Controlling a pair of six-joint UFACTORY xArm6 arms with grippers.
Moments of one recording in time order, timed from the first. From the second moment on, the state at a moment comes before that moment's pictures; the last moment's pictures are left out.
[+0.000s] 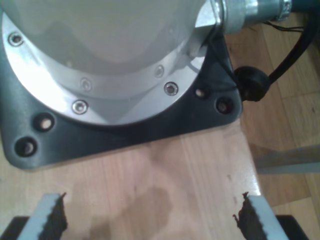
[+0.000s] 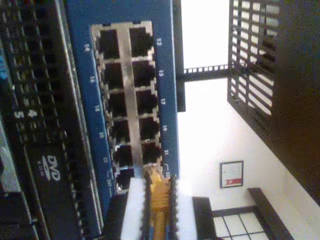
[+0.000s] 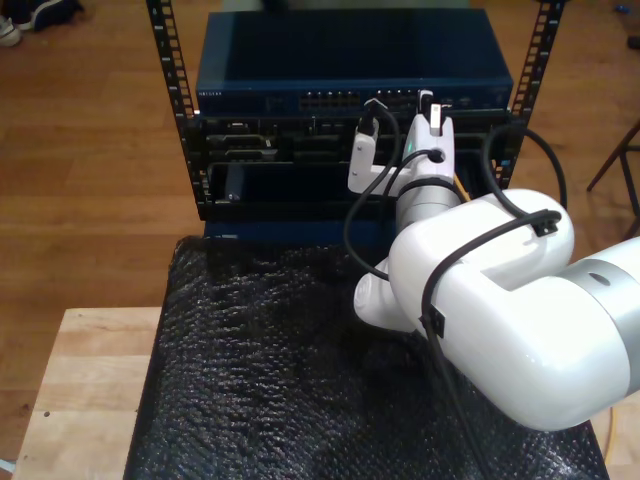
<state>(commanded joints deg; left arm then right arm) 76.0 -28.5 -7.6 6.2 65.8 -186.4 26.4 43.0 -70.9 33.2 -72.5 -101.4</state>
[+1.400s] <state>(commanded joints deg) 76.0 -28.5 -7.6 6.2 65.8 -186.4 27.2 40.5 -68.6 33.3 -70.9 -100.7</state>
